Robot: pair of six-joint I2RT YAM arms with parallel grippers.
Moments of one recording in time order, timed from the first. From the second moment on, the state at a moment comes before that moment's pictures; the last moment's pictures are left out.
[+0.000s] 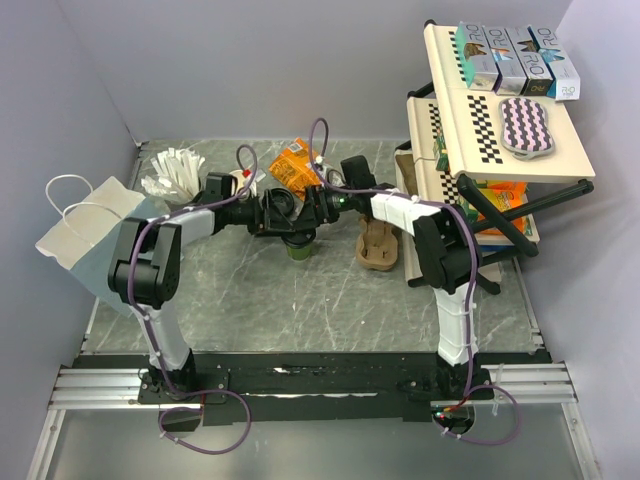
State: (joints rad) left arm -0.19 1.87 1.11 0.02 1.01 -0.44; right arm 0.45 2.11 1.52 -0.13 -0.89 0.25
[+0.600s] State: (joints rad) left arm -0.19 1.95 1.30 -0.05 1.00 -0.39; right arm 0.42 2.11 1.60 -0.15 -0.80 0.23
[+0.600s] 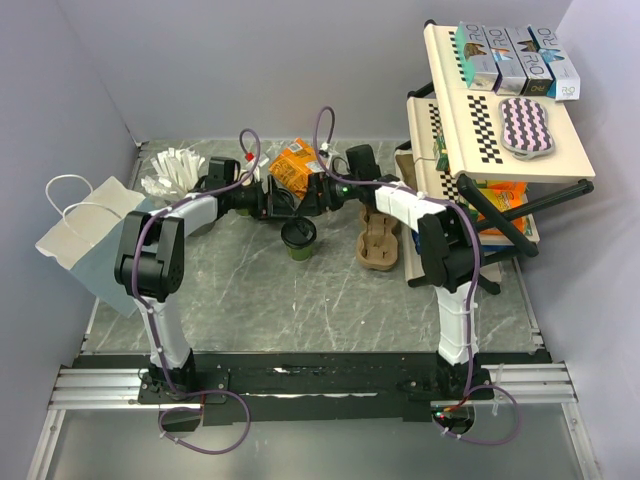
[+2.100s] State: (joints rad) left arm -0.16 1.65 0.75 0.39 0.82 -0.76; right arm 0.64 1.75 1.13 -0.09 -0.34 -0.25
